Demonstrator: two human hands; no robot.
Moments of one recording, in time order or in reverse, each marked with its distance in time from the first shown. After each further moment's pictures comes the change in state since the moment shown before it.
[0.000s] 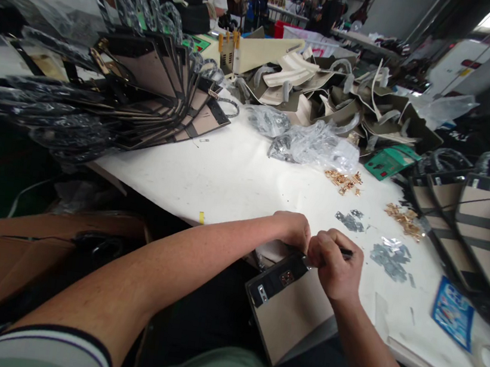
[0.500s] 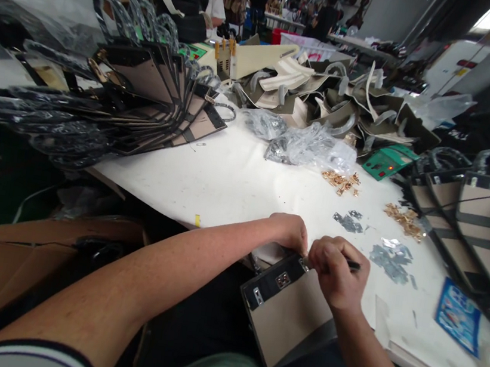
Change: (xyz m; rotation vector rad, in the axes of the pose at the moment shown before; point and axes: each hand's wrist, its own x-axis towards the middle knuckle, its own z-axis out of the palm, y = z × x) left_hand 0.001 0.004 0.000 -0.022 -0.001 -0.045; right_hand -0.006 -0.006 -0.005 0.302 0.046 -0.106
